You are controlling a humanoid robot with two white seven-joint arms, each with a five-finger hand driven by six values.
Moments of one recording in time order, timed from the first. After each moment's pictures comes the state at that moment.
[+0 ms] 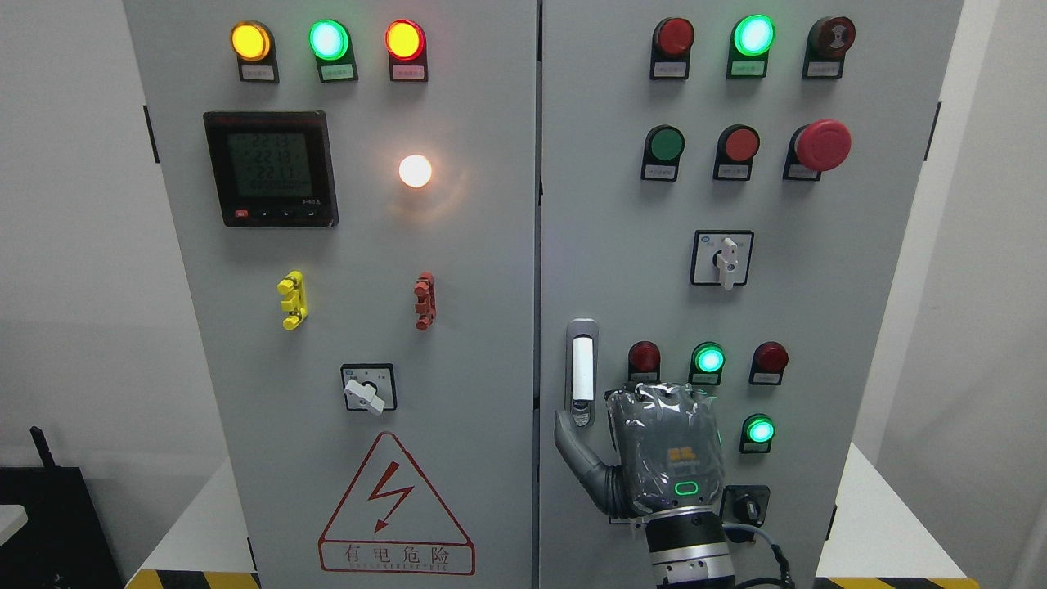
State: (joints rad) left arm 0.00 -0.05 -0.10 0.00 0.21 -0.11 0.00; right arm -0.46 0.14 0.25 -1.70 1.55 0.15 -0.12
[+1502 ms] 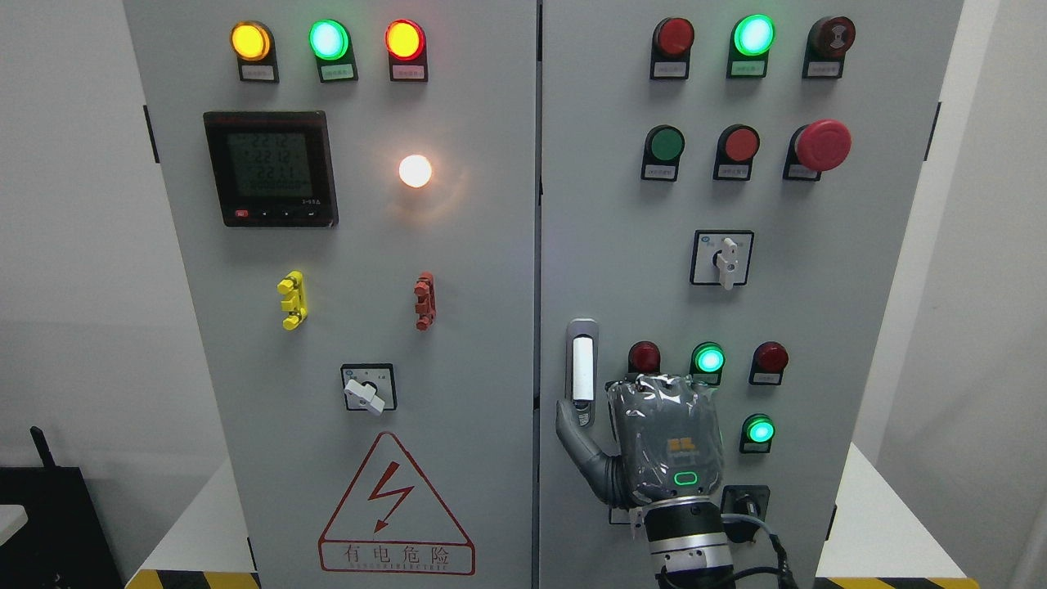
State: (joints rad) left arm 0.00 -0.05 -0.10 0.00 0.21 -0.11 0.00; right arm -0.48 0.14 0.25 -1.68 1.55 0.16 -0.12
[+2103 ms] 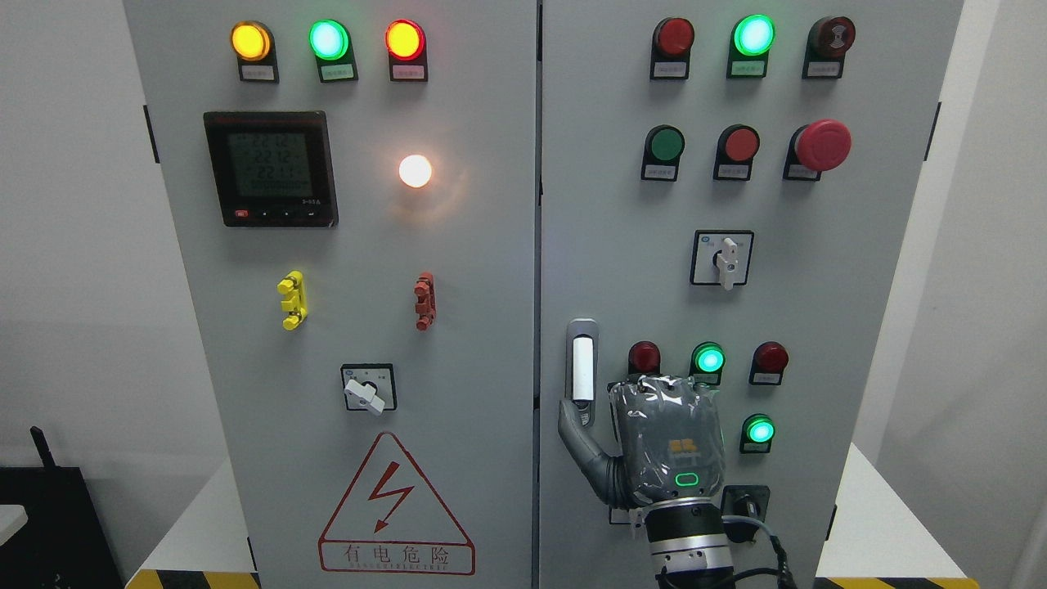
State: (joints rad) left arm 0.00 -0.05 -0.10 0.00 0.21 -0.11 0.00; right arm -0.48 0.14 0.25 -1.68 1.55 0.18 -0.12
